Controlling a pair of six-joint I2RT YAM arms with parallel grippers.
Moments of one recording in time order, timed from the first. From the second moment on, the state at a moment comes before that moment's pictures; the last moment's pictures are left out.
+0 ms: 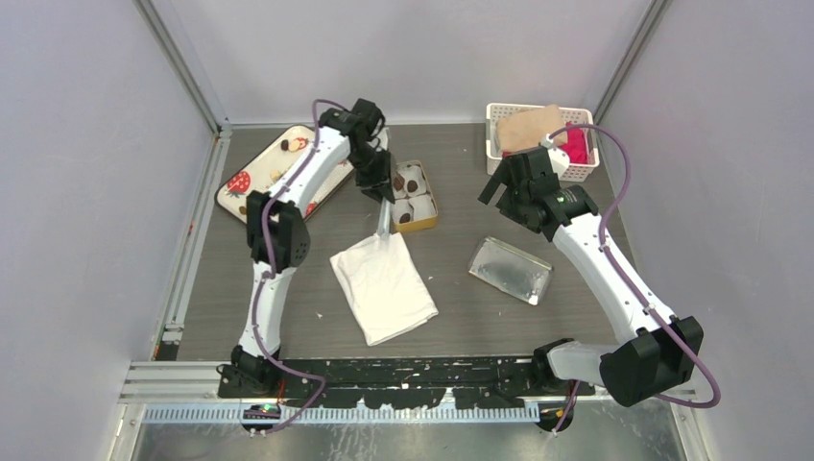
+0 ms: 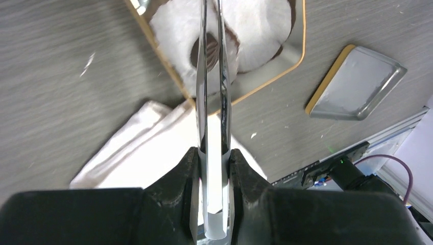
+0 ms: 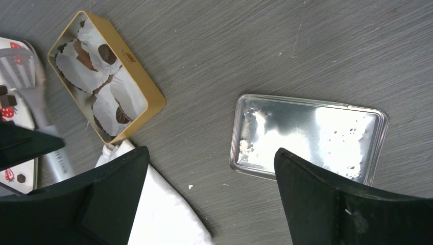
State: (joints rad) left arm -0.45 2.36 2.35 -1.28 0.36 -0.40; right arm 0.33 1.25 1.22 -0.79 0.28 0.76
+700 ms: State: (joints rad) left arm -0.18 2.09 2.00 -1.41 0.02 -0.28; right arm 0.33 1.29 1.22 -0.78 0.26 0.76
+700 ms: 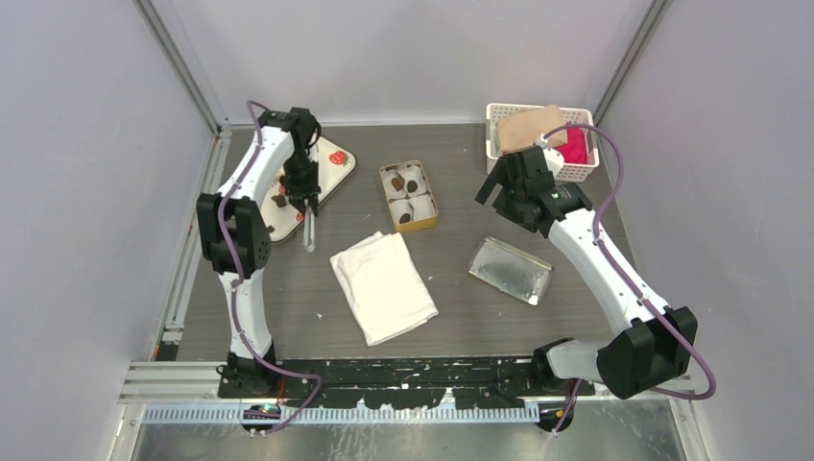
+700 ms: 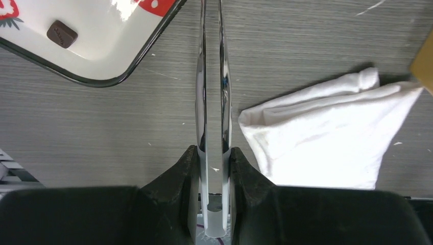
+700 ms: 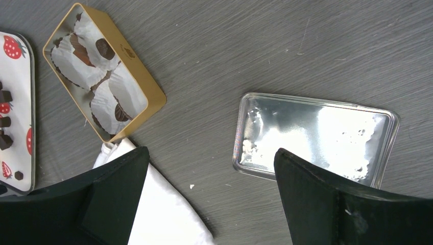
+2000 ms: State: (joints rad) left arm -0.08 2.30 2.07 -1.33 0.11 -0.29; right arm 0.33 1.30 1.23 -0.77 0.26 0.76
